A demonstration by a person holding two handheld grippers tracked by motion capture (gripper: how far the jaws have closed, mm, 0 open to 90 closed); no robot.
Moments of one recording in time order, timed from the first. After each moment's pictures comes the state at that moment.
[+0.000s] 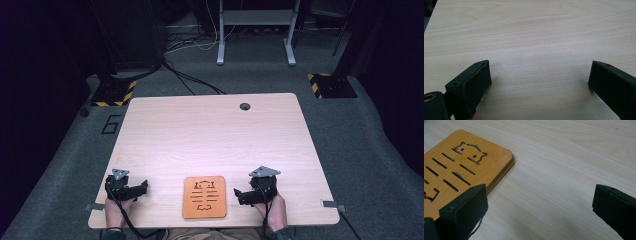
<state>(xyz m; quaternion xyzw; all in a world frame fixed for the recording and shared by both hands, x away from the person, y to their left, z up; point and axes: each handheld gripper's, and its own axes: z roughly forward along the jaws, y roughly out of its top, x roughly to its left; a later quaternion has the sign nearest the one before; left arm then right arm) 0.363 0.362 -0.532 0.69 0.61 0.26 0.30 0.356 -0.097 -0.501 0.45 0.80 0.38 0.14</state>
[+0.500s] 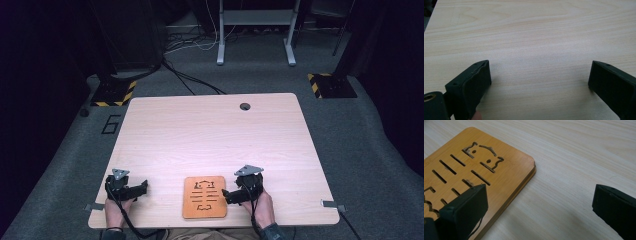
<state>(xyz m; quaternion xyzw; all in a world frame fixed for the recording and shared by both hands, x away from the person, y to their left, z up) 0.363 0.362 -0.532 0.69 0.61 0.26 0.30 0.367 -0.060 -0.509 0.42 0.82 0.37 0.13</state>
